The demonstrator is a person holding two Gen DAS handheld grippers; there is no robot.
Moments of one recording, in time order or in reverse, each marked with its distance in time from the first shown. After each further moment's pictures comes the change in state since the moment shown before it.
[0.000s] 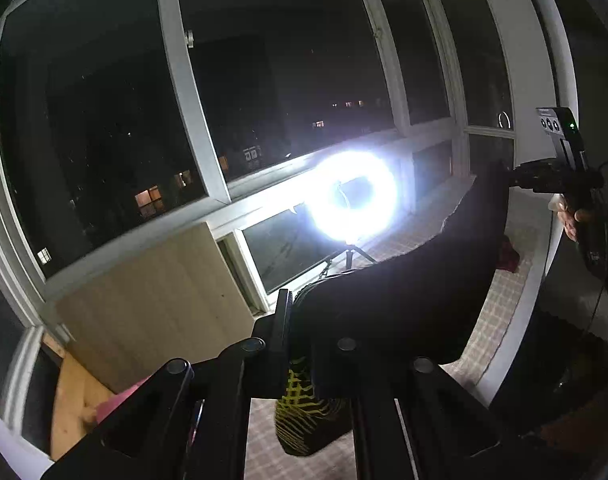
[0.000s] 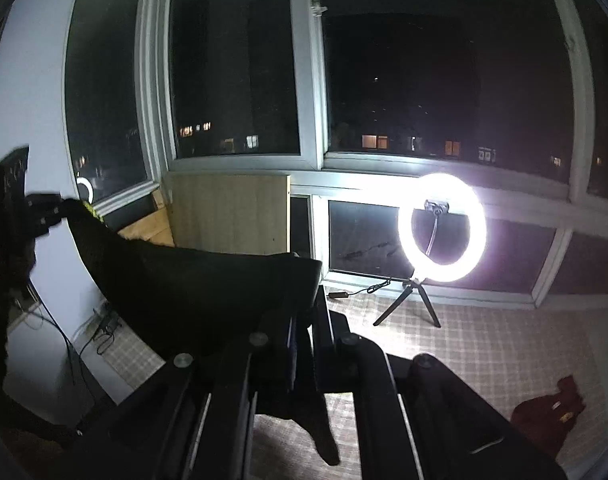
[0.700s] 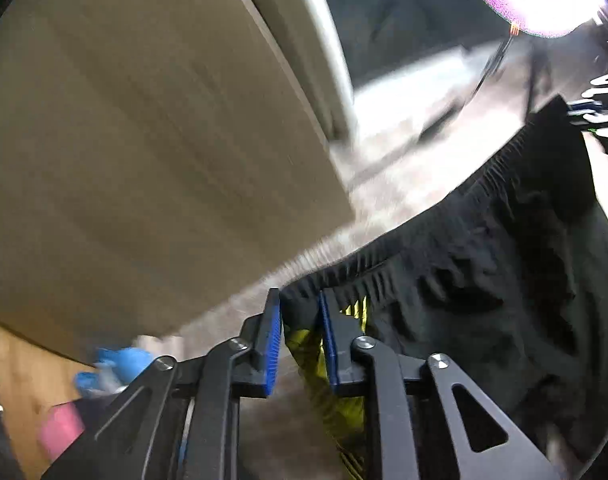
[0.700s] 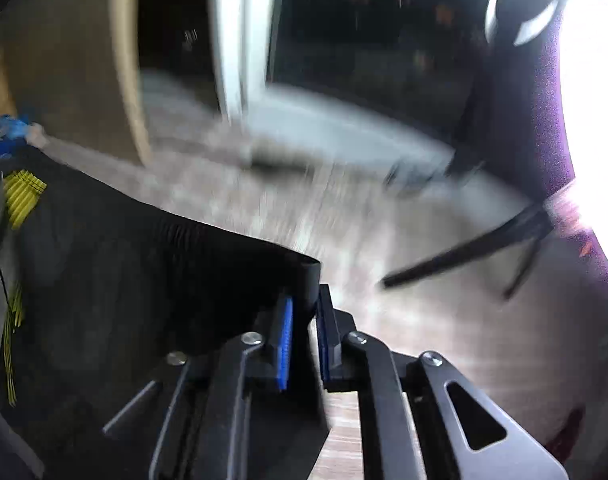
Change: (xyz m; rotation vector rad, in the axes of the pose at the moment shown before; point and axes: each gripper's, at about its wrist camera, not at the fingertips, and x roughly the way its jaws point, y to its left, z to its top) left arm 0.544 0.096 -0.209 -0.021 0.751 0.143; right arm 0.601 -0.104 -0.131 -0.018 0.768 -0.175
